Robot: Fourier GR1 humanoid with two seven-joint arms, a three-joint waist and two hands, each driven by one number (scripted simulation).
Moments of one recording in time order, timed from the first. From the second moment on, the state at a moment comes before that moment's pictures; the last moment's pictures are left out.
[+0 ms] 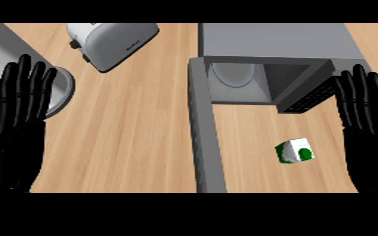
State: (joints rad) left arm -0.02 0.11 -0.01 -2.10 -0.02 0.03 0.01; right arm 0.04 -0.09 0.01 -2.10 -0.01 0.00 -0.01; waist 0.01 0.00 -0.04
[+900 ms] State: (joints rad) left arm 0.26 0.10 0.14 -2.34 0.35 -0.12 0.15; right arm 0.28 -0.09 -0.06 -2.26 -0.05 0.05 -0.01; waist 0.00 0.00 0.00
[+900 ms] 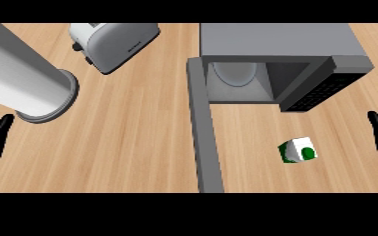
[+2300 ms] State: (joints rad) left arm 0.59 0.07 0.36 -2.36 0.48 -0.39 0.07; right arm 0.27 -0.07 -0.25 -1.54 0.09 0.00 -0.43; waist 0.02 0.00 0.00
